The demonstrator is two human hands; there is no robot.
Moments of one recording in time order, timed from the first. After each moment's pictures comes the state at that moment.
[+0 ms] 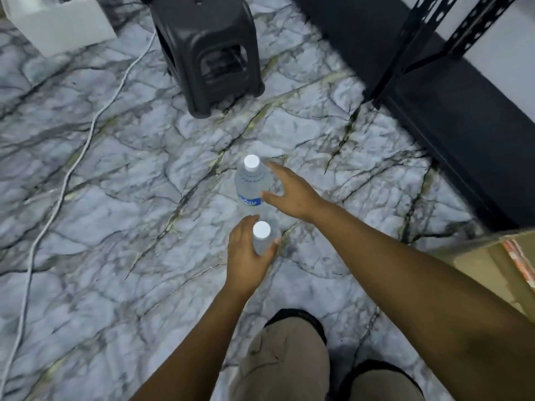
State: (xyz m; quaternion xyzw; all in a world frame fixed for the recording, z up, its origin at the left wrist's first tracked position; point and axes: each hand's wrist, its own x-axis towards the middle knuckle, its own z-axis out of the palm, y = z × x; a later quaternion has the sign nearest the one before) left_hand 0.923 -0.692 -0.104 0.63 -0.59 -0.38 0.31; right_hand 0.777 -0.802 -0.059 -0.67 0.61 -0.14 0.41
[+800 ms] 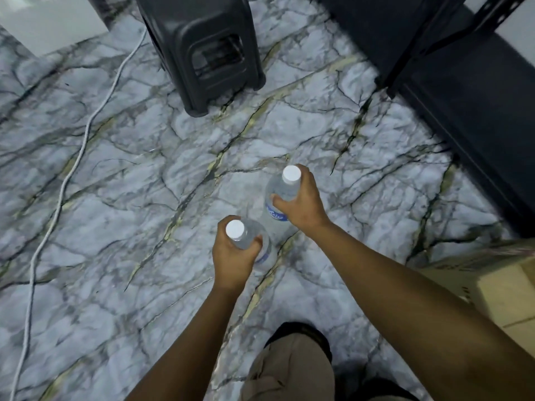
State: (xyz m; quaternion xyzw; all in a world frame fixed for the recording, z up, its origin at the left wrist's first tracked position) left_hand 0.920 -0.738 -0.101 0.68 -0.43 -0.45 0.39; right_hand 0.762 -0.820 -0.123 -0.53 0.66 -0.37 0.39
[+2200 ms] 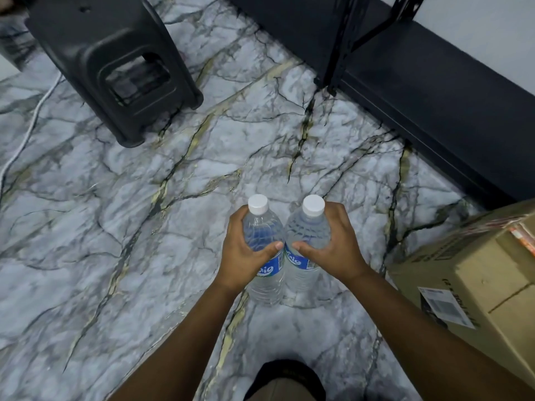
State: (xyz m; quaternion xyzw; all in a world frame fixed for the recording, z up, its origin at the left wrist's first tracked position) left_hand 0.832 -0.787 -0.150 0.50 -0.58 -0.55 0.34; right_hand 0.637 -0.738 -0.153 -0.55 0.68 -0.40 0.27
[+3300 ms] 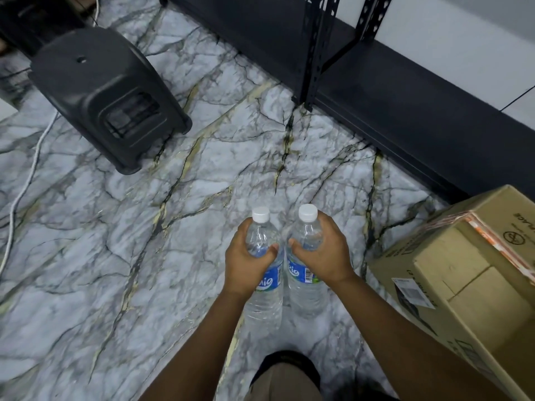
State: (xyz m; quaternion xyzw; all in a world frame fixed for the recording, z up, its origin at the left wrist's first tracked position) left_hand 0.809 -0.780 -0.100 0.53 -0.58 -0.52 0.32; right_hand 0.645 -0.726 -0.096 -0.43 0.76 -0.41 0.26
